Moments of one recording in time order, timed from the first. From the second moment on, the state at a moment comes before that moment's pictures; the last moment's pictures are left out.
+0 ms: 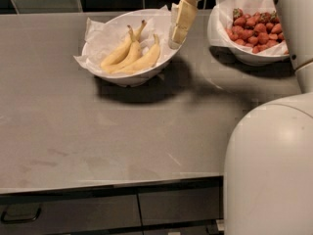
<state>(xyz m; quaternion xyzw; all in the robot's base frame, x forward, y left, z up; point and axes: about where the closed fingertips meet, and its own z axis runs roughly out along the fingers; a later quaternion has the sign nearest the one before) 0.648 -0.024 1.010 -0.76 0.57 0.11 0.30</state>
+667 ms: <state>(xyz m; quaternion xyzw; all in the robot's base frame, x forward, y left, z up) 0.656 -0.020 1.015 -0.76 0.56 0.10 0.31</state>
